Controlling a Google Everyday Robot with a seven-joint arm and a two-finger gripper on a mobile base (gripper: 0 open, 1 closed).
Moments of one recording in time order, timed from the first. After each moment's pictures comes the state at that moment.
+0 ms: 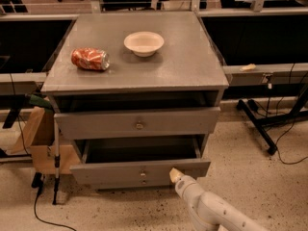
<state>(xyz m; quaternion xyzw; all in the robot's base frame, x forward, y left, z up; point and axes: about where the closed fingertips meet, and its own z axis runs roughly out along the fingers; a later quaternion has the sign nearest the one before) 0.580 -0.107 0.412 0.20 0.83 0.28 0.43</state>
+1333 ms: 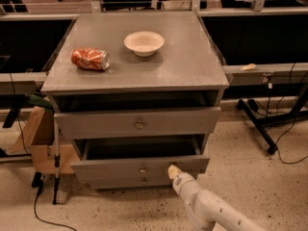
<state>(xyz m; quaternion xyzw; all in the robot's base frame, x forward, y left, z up) 0.590 -0.099 0.414 0.21 0.83 0.28 0.44</state>
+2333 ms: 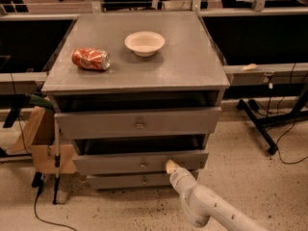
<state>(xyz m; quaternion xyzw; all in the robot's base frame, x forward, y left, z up) 0.611 -0.090 0.416 0.21 0.82 0.28 0.45</state>
